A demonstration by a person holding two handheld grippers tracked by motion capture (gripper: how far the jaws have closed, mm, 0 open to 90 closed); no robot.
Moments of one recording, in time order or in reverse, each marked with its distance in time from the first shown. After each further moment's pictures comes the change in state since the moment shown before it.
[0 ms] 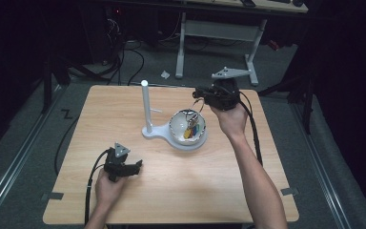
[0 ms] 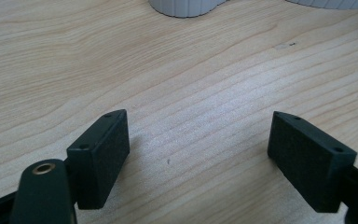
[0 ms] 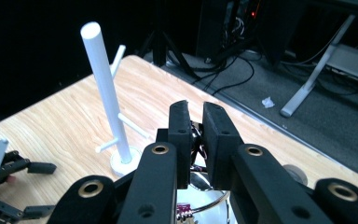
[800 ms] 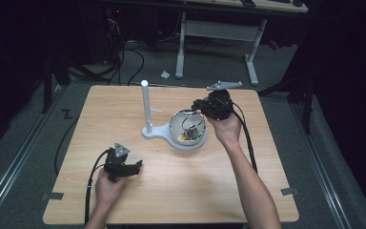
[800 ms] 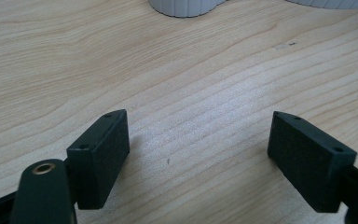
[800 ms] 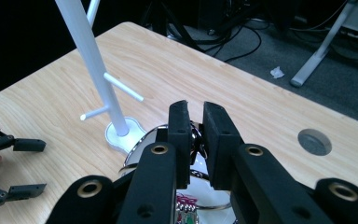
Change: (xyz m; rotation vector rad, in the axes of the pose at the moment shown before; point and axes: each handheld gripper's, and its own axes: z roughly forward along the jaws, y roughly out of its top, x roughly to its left) left arm 0.000 0.000 0.000 0.000 0.000 0.000; right arm -0.005 -0.040 0.033 0.090 0.012 0.065
